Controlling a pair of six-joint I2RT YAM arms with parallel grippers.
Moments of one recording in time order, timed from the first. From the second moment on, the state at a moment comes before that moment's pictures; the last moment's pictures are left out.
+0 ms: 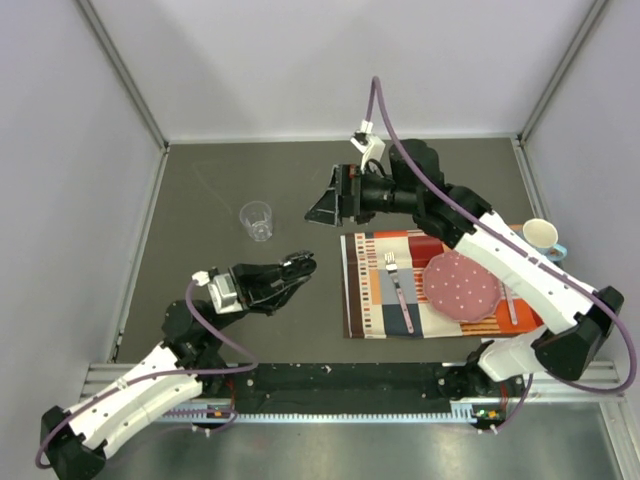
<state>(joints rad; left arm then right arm) -0.79 0.43 0.26 0.73 0.37 -0.10 0.77 1.37 1.48 -0.44 -0.40 0.62</state>
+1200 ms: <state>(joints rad) -0.79 0.55 0.38 0.42 0.14 -0.22 0.88 1.12 1.19 -0.50 0.01 0.48</state>
